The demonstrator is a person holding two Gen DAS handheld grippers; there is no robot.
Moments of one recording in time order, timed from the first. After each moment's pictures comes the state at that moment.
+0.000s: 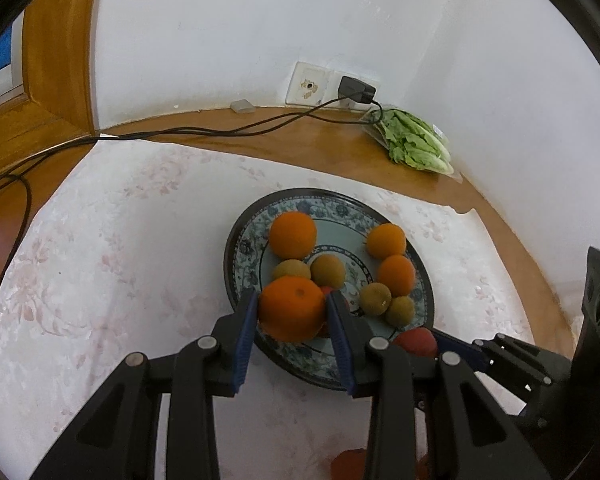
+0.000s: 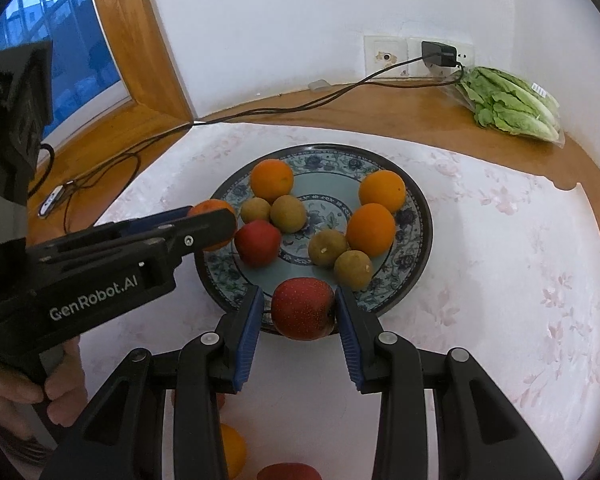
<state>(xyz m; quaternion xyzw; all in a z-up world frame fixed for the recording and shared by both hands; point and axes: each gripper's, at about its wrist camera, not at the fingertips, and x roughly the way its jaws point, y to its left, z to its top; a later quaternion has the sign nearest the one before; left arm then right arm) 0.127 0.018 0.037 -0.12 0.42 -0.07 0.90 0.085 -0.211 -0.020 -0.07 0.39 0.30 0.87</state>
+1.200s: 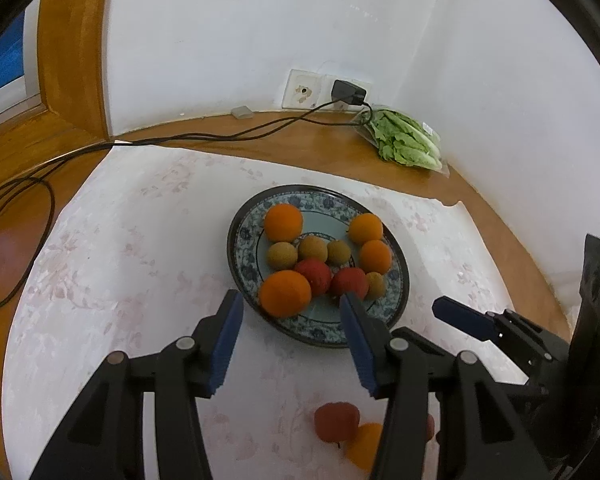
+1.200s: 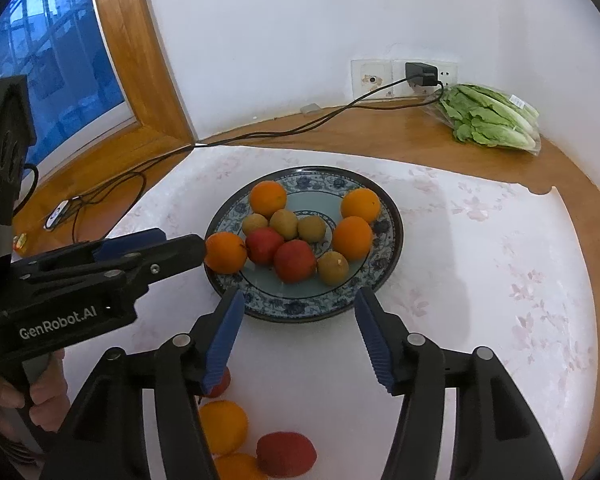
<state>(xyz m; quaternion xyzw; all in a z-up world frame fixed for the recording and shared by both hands) 0.093 0.016 0.064 -0.11 0.42 -0.07 0.90 0.064 -0.234 0.001 -0.06 0.36 0.29 0.88</state>
